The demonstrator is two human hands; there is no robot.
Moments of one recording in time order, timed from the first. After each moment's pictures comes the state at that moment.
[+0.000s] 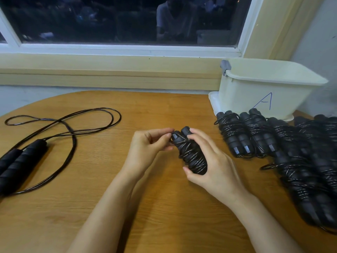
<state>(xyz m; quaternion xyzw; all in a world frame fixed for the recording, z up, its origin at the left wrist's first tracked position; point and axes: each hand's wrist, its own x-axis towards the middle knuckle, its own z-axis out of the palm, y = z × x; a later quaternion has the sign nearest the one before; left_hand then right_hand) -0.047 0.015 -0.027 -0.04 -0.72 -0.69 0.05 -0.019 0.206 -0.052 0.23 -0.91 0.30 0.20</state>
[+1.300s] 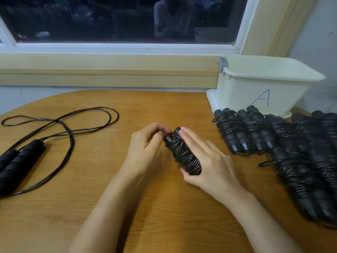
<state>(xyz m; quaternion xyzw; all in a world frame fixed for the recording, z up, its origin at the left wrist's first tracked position) -0.047 0.012 -0.031 -0.14 -0.80 -0.57 0.14 -0.016 0.202 -0.046 0.25 -0.92 0.20 0.23</state>
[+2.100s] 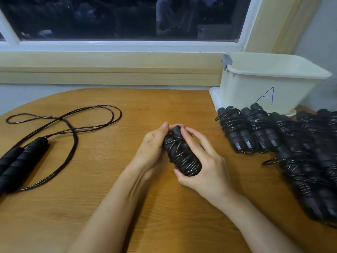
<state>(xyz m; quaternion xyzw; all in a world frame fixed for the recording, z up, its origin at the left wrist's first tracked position) -0.048 0.029 -0.032 -0.03 -0.60 -0.79 -0.08 -0.011 0.185 -0.060 0.23 -0.88 0.35 0.23</state>
